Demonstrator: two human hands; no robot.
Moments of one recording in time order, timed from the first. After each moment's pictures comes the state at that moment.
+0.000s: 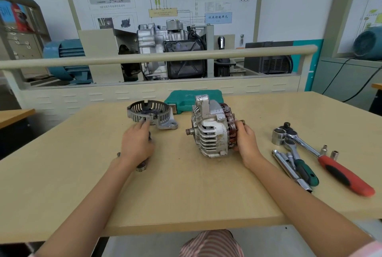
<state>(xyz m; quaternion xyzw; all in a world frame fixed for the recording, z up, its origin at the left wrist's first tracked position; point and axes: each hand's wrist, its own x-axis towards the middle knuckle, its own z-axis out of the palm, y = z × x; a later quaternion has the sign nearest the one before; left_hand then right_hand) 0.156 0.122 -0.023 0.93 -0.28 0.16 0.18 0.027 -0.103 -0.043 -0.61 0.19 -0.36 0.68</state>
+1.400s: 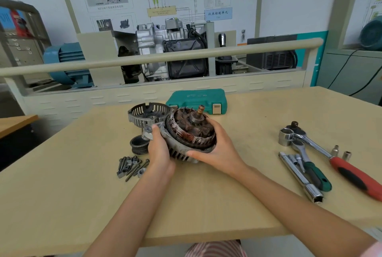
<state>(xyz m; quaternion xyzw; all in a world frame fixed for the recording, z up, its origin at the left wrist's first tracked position) 0.114 0.064 -0.023 0.49 0.05 -0.13 0.86 0.035 -0.055 -0.047 -0.82 0.01 -0.32 0.47</state>
